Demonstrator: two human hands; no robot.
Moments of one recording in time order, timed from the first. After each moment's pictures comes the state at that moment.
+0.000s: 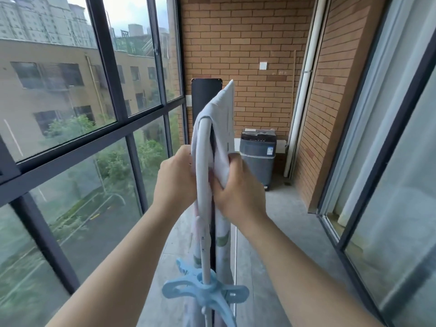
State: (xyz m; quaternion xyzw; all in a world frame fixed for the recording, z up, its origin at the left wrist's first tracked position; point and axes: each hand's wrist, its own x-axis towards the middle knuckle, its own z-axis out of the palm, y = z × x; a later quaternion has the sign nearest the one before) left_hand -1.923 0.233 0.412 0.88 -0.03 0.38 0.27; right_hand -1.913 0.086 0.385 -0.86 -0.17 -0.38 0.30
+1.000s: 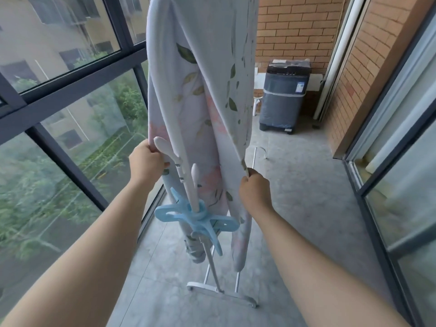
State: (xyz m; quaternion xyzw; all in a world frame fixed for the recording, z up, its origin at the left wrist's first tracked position) left_hand -1.928 0.257 0.285 0.80 0.27 0.25 0.47; right_hand -1.893 0.026 0.203 -0.88 0.00 0.00 0.47
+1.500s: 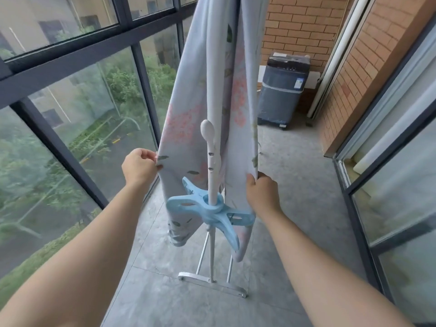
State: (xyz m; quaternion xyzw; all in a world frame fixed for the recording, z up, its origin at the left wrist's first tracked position) left_hand -1.926 0.332 0.204 0.75 0.34 0.20 0.53; right_hand -1.901 0.043 0.174 -0.90 0.01 -0.03 0.43
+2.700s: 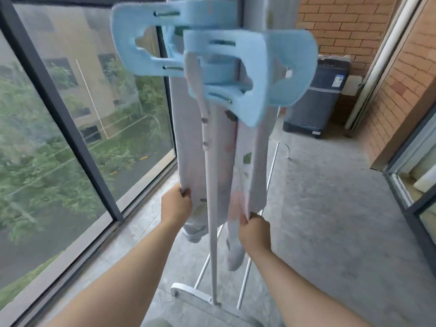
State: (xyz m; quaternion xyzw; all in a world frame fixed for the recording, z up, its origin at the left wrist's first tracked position) left_hand -1.917 0.268 -0.200 0.84 0.30 0.20 0.41; right_hand -1.898 0.055 -0.221 -0.89 0.00 0.05 0.45
